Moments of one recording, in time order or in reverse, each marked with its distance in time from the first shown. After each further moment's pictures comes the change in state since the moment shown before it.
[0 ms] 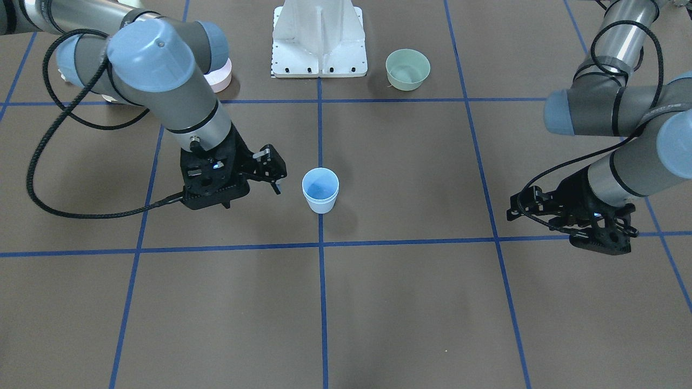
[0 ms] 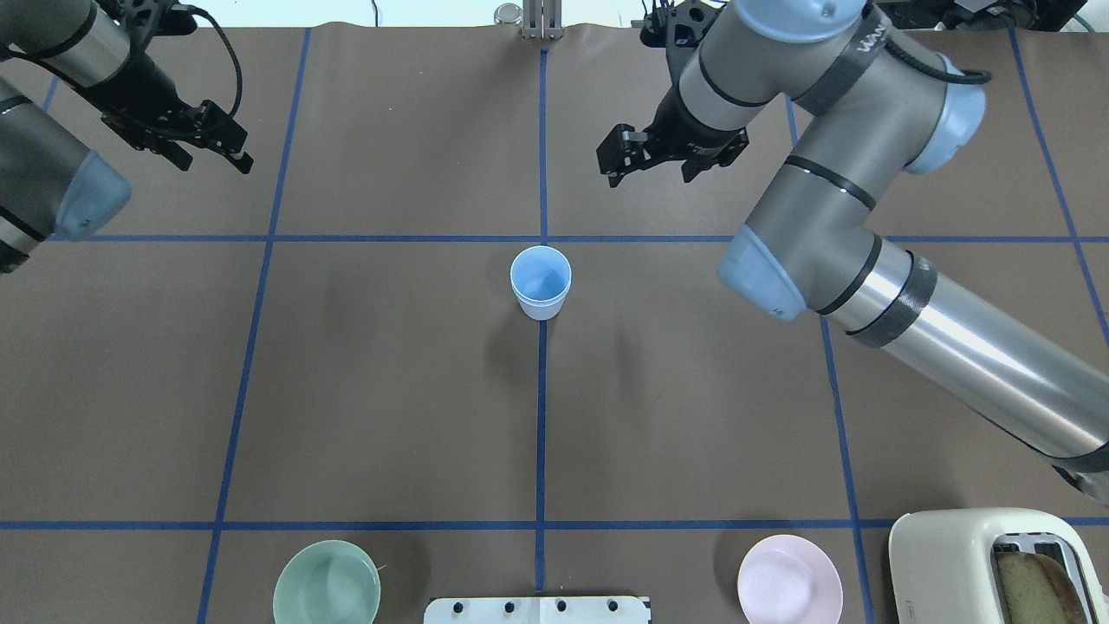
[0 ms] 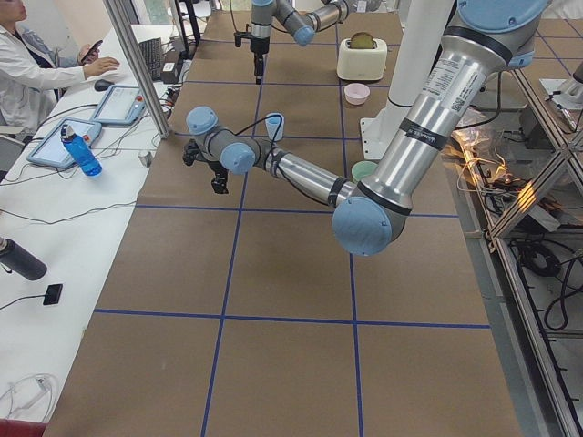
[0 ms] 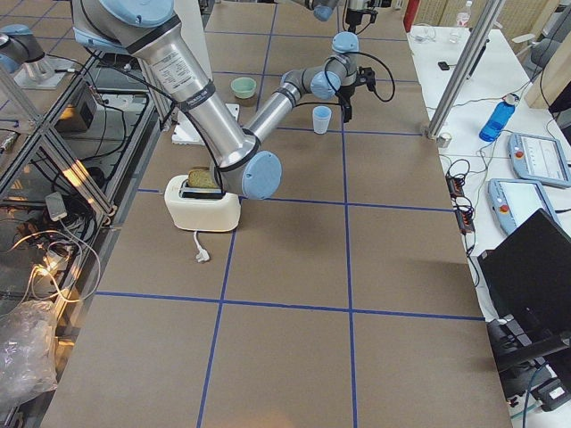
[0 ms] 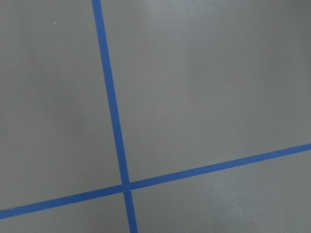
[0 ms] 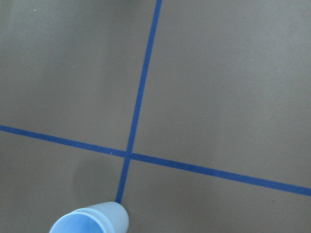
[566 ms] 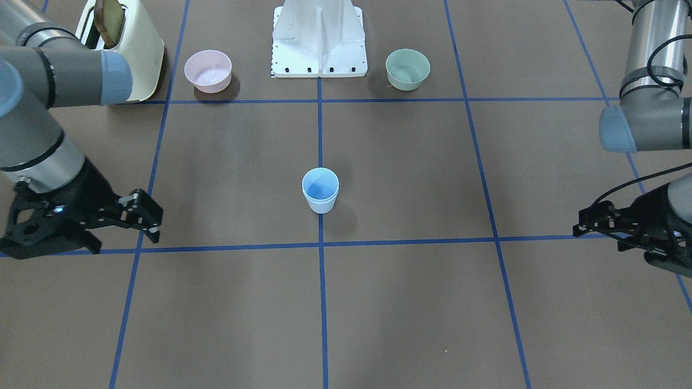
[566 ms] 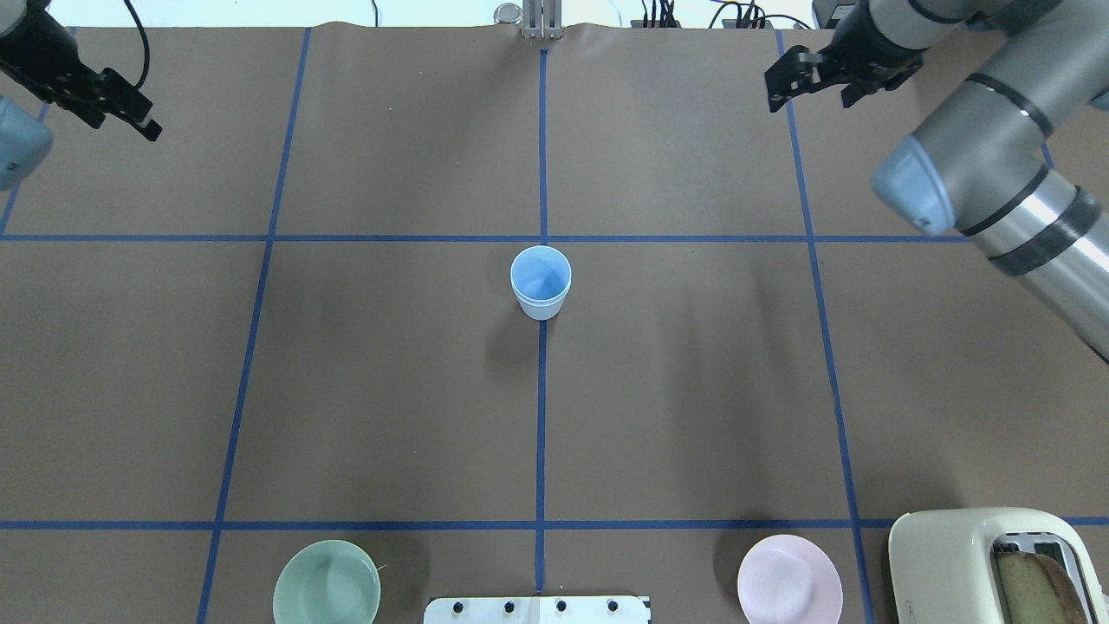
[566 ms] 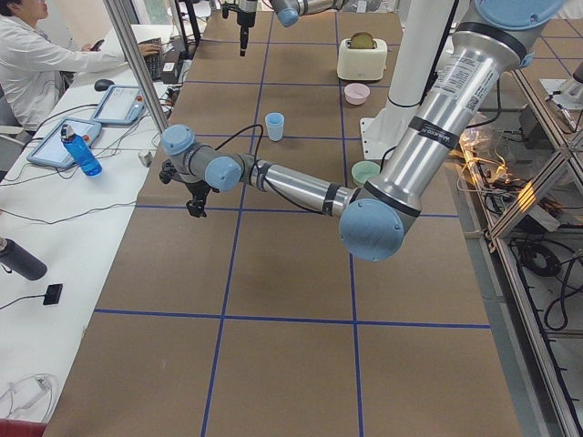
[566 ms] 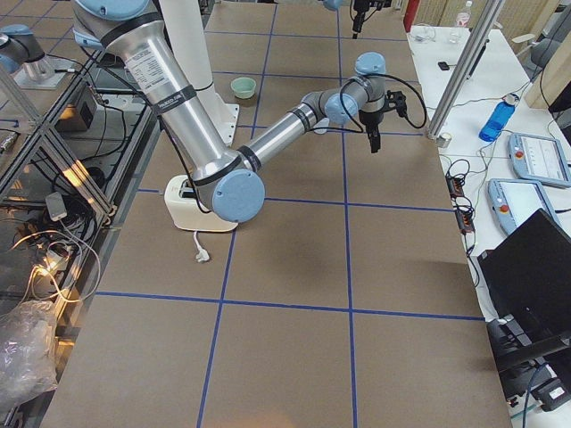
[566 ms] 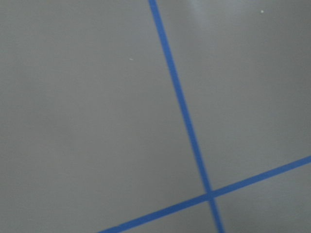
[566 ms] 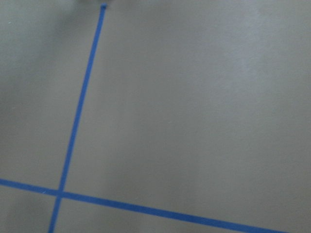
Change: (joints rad) left arm -0.140 0.004 0.112 0.061 0.004 0.345; right arm 0.240 -0.163 -0.007 0.015 0.052 -0.187
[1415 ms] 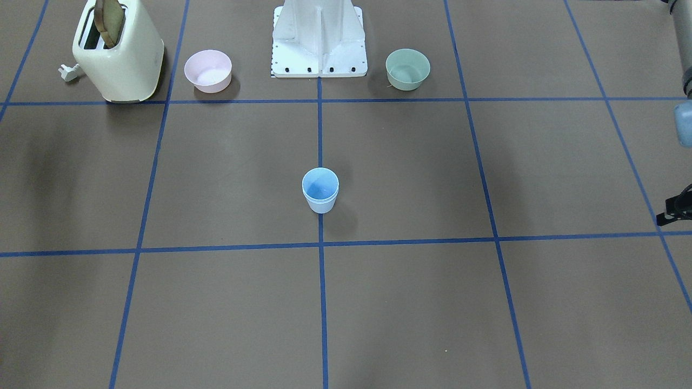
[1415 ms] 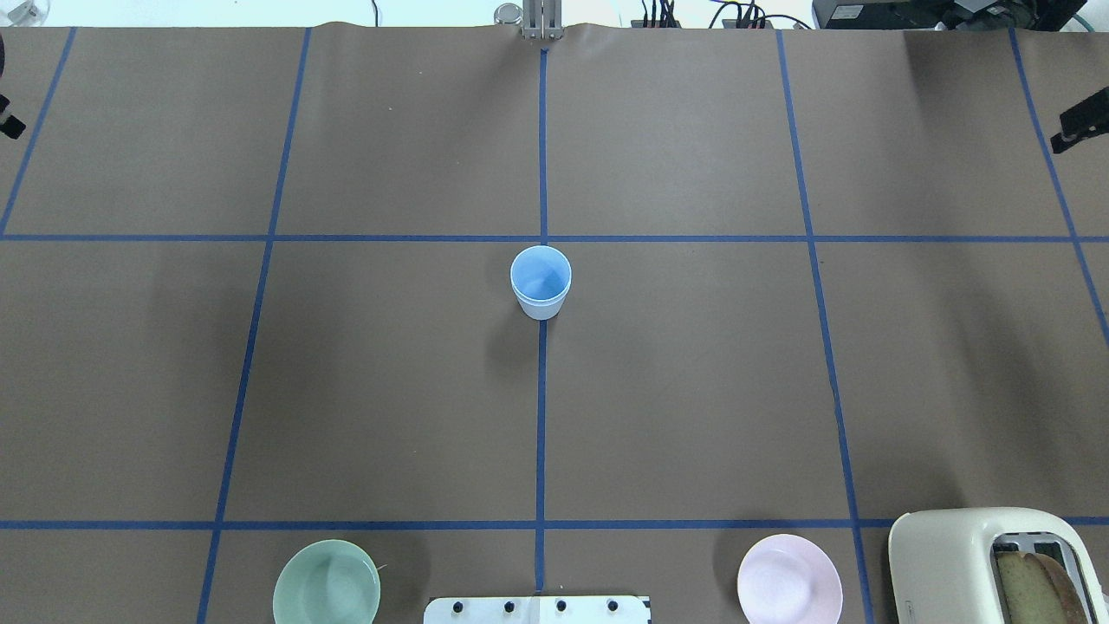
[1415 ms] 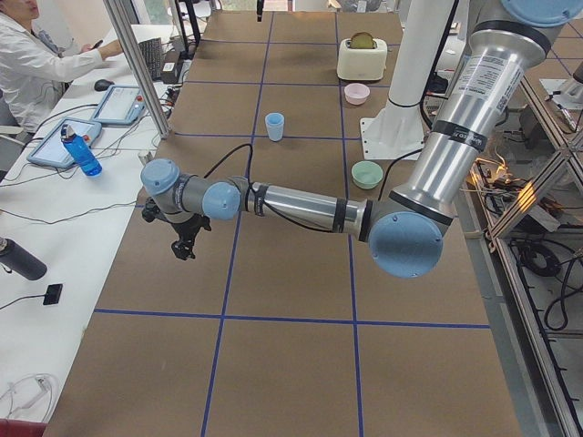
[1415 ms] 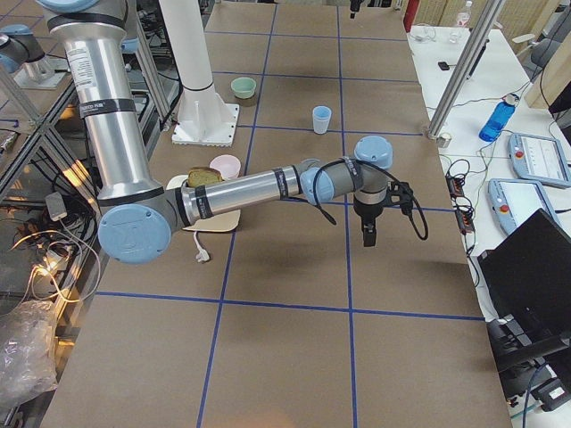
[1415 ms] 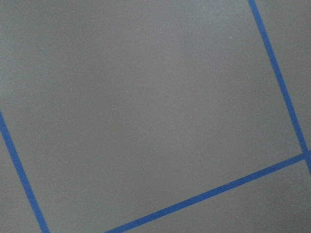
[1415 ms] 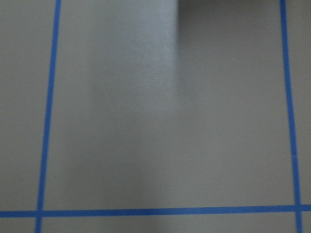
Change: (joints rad) left arm -0.152 0.088 0.015 0.128 0.015 0.246; right arm 0.303 -0.363 -0.003 -0.010 0.109 -0.355
